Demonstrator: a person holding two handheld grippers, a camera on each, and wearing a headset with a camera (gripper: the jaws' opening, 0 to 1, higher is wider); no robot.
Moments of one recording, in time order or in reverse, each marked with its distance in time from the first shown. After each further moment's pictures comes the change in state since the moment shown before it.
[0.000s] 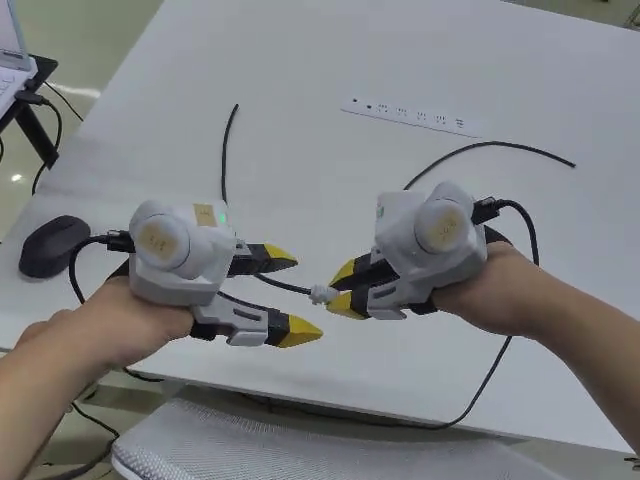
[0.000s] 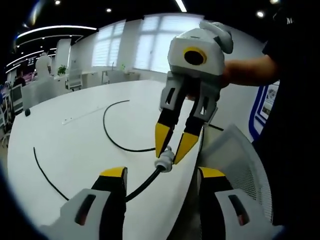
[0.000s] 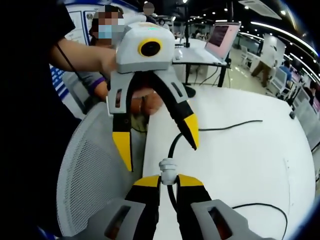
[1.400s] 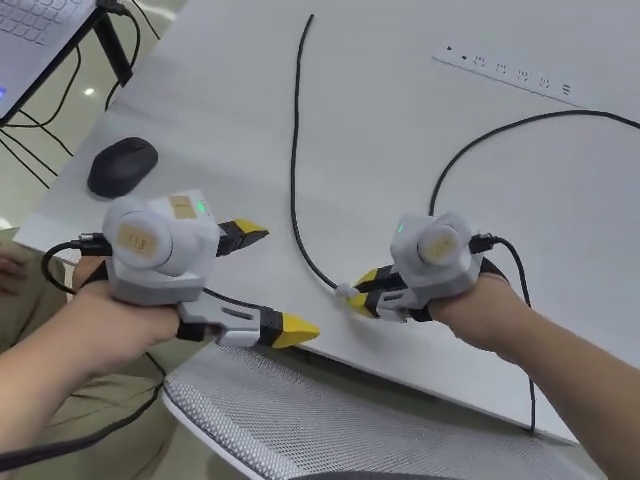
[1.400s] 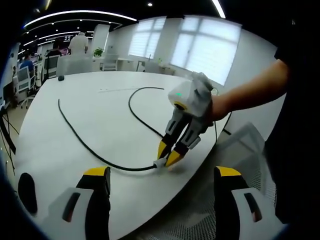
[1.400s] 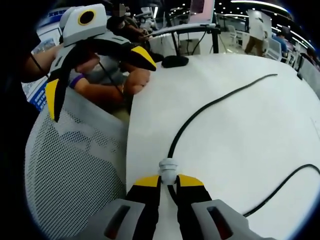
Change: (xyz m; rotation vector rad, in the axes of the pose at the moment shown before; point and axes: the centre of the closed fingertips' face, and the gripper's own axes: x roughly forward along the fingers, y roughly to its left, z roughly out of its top) left arm -0.053 0.015 -0.071 -0.226 0.014 0.240; right arm 0.111 -0.008 -0.062 0.226 0.019 0.059
